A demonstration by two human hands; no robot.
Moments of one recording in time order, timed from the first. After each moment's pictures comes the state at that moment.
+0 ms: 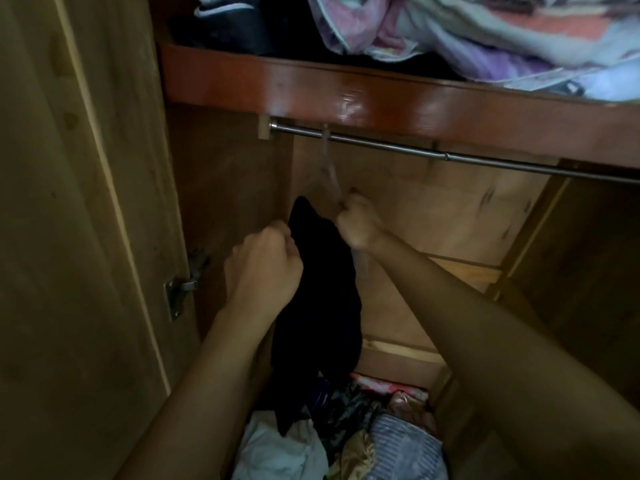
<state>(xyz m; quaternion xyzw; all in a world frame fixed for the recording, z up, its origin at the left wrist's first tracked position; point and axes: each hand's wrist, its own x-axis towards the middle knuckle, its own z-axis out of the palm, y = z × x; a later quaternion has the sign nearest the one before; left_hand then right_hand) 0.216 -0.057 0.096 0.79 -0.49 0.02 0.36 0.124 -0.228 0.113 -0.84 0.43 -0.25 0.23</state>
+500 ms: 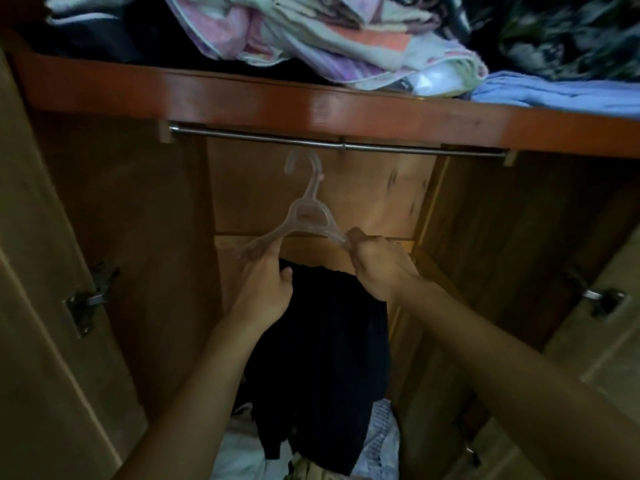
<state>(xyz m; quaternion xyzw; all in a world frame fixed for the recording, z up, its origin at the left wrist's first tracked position) 0.130 -0.083 0.064 0.72 -0.59 -0.10 0.35 -0.061 -0.158 0.090 -0.88 0.45 -0.15 -0.06</state>
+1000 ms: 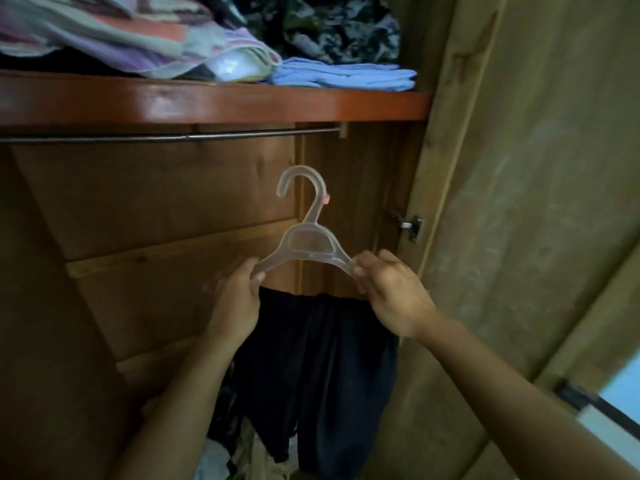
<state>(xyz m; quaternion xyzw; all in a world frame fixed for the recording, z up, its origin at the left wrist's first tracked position) 0.000 -0.072 0.029 0.58 -0.70 -0.18 0.37 -0.250 -0.010 0.060 -0.79 0.55 -0.28 -0.03</state>
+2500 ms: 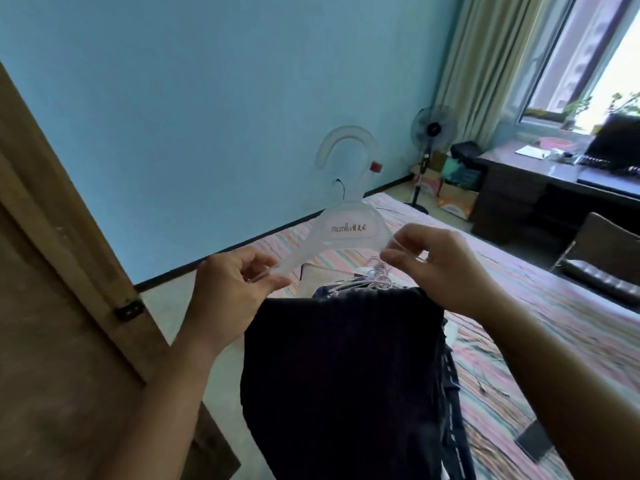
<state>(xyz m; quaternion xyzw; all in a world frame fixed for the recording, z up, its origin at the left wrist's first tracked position) -0.299 0.180 0.037 -0.22 -0.83 -0.50 0.10 -0.207 0.446 0.063 0.00 0.92 -0.31 -0.24</state>
